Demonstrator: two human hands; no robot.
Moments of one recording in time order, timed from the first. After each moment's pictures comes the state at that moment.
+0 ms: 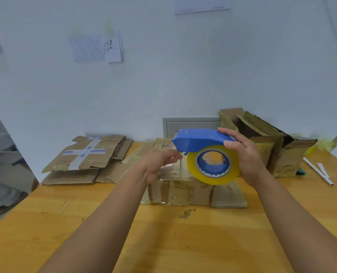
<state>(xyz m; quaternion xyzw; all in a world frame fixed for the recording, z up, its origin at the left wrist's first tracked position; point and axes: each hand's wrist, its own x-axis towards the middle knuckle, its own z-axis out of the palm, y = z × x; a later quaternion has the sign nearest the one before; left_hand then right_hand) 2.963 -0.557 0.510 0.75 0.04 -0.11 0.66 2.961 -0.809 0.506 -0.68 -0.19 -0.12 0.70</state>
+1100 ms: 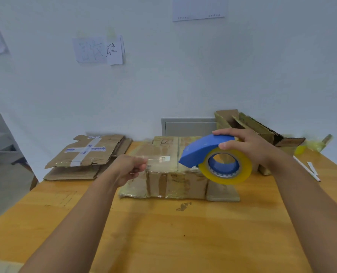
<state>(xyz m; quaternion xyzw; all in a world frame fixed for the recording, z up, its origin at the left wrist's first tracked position) 2.939 -0.479 0.494 0.76 0.11 -0.06 0.64 2.941 -0.845 0.553 -0.86 -0.23 -0.03 0.45</state>
